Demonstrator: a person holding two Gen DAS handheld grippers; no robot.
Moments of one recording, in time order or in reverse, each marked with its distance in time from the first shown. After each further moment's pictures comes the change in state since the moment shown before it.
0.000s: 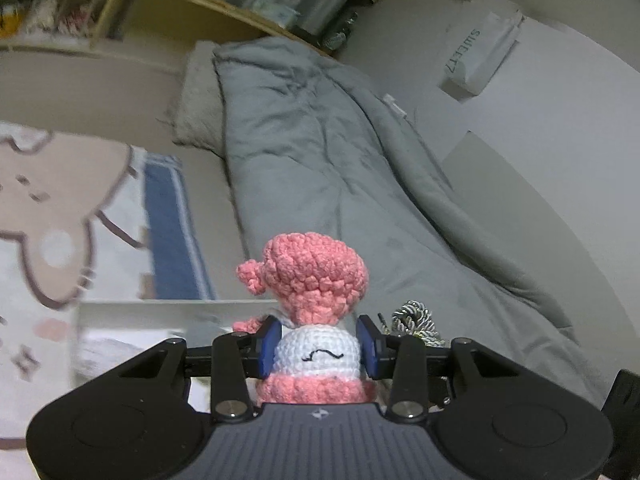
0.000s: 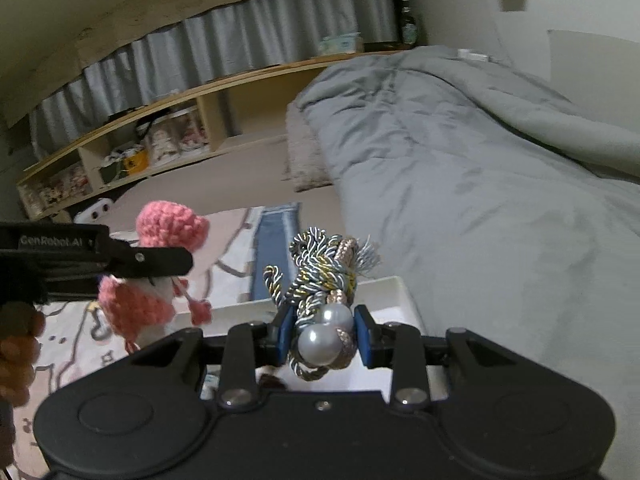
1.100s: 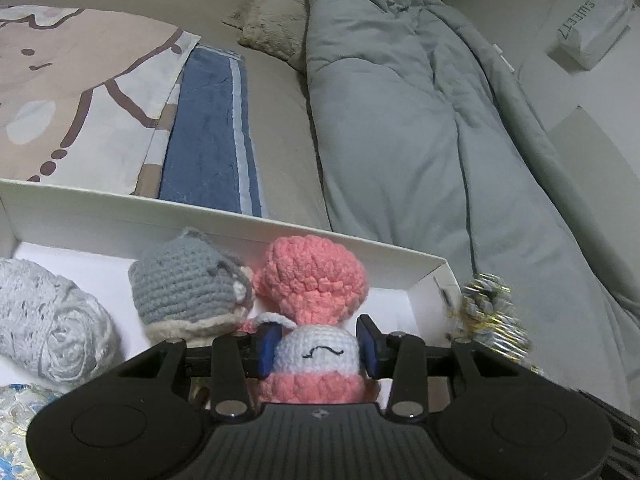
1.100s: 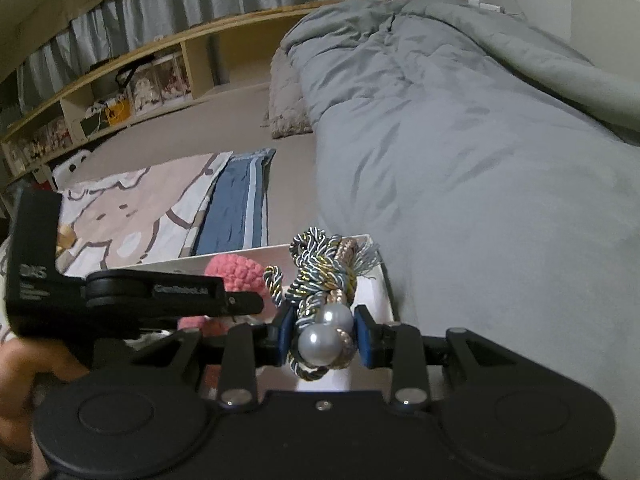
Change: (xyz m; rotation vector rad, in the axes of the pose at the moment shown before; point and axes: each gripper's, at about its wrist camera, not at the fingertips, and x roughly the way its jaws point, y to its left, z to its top) left arm 0.146 0.058 -0.041 -0.153 0.121 0.180; right arm 0.104 -0.027 -0.015 -0.078 0.136 -0.009
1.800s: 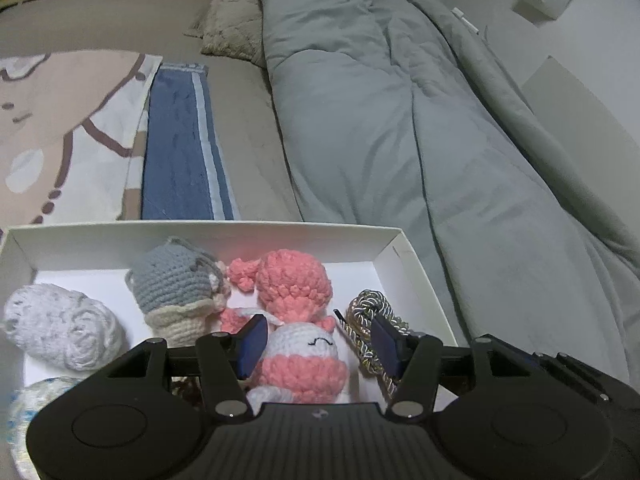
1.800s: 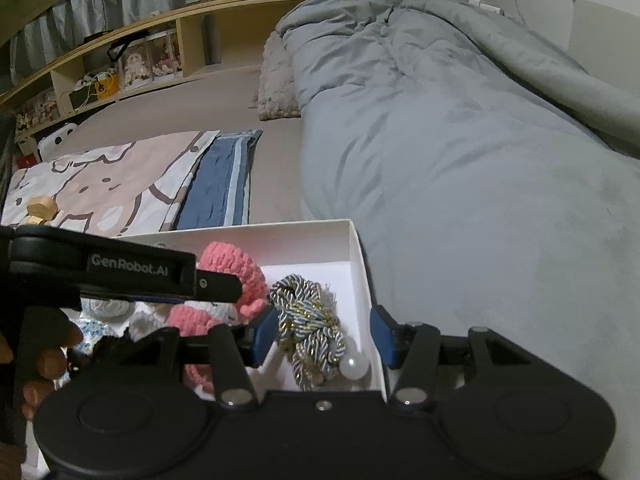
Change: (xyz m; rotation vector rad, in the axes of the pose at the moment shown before) left arm -0.032 -0.039 0.001 0.152 0.060 0.039; right arm -0.014 -0.001 -0.008 -0.040 0.031 -0.061
